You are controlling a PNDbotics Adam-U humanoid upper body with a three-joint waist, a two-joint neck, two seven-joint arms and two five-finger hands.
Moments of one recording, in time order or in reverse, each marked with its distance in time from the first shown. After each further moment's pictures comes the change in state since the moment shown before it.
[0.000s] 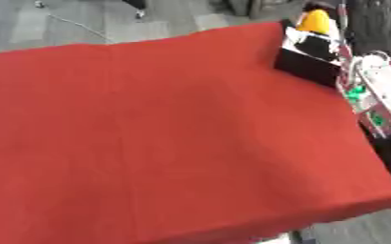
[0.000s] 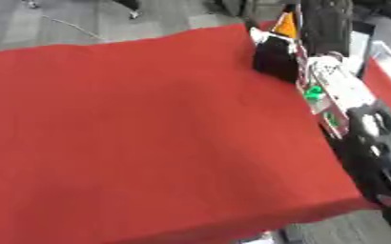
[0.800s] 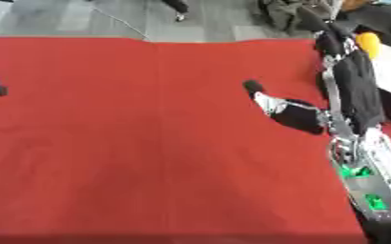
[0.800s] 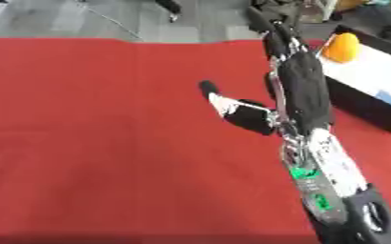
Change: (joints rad) left arm 0.035 -0.136 -0.005 -0.061 -0.018 0.059 -0.004; right arm 0.071 0.214 0.124 -0.043 -0.079 -0.203 -0.029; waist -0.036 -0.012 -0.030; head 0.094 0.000
